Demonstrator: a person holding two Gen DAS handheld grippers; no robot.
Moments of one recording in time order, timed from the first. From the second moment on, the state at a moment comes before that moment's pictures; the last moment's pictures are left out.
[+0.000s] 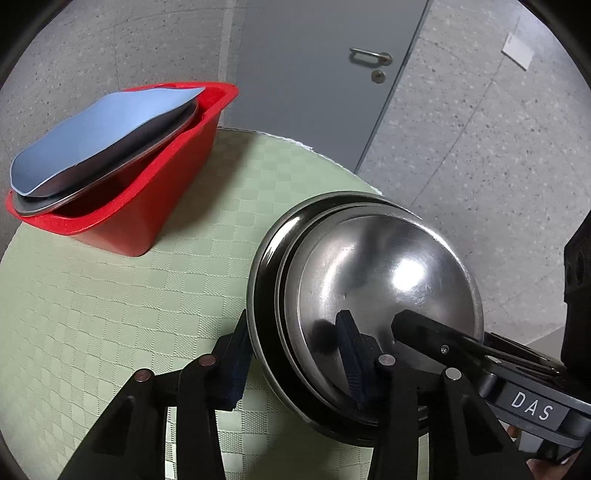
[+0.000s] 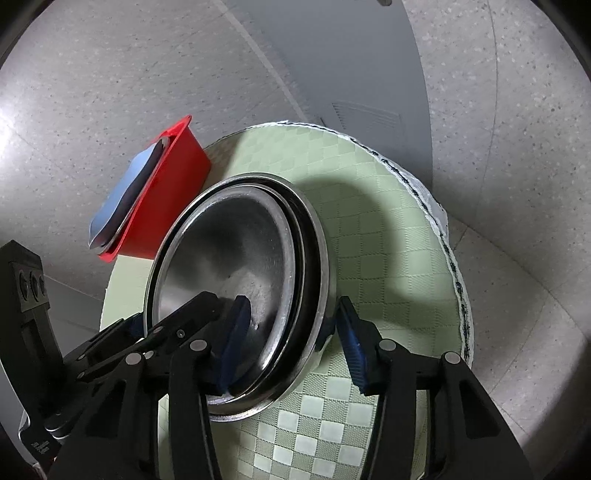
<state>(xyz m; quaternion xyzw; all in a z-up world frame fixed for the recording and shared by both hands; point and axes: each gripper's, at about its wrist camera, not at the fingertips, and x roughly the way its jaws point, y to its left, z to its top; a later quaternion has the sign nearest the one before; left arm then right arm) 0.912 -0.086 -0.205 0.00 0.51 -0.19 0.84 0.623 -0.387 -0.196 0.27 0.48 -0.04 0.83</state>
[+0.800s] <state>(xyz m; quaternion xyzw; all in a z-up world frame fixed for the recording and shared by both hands) 0.864 -0.060 -0.154 -0.01 0.46 -0.18 0.87 0.621 -0.358 -0.155 0.25 0.46 -0.02 0.85</state>
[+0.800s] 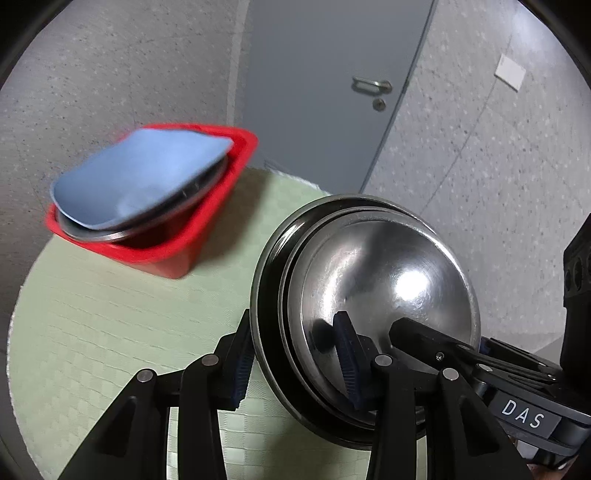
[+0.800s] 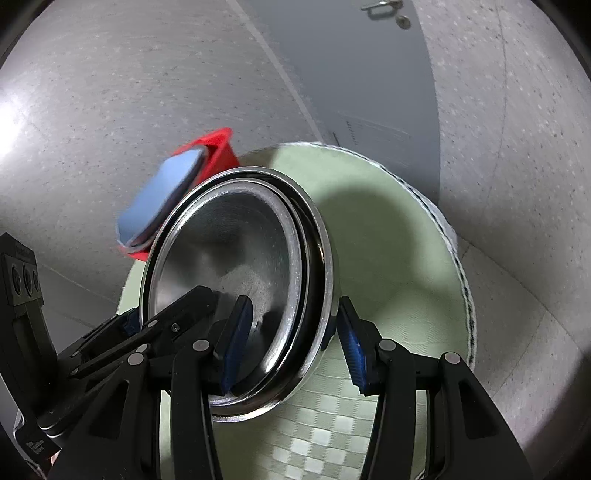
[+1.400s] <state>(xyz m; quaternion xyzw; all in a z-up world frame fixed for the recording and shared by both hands) 0.884 0.037 -0.078 -0.09 0.39 -0.07 0.91 0.729 -0.288 -0.091 0.17 0.44 0.07 0.88</state>
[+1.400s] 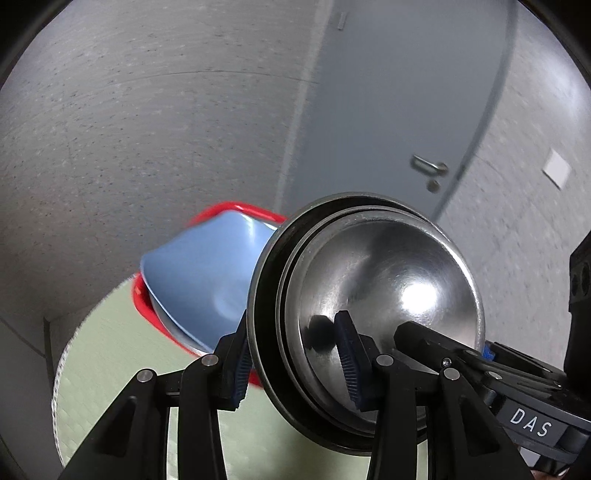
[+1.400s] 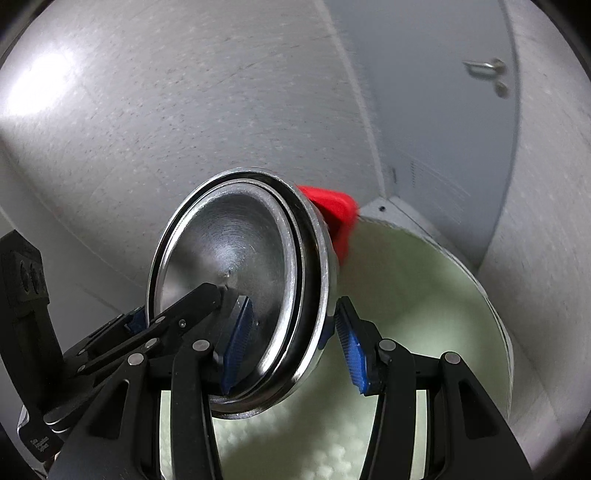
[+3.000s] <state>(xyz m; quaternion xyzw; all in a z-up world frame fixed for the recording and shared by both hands) 0.855 0.048 -0.066 -0.04 0.32 0.08 0.94 0.735 -0.243 -0.100 0.06 0.39 0.08 0.91</state>
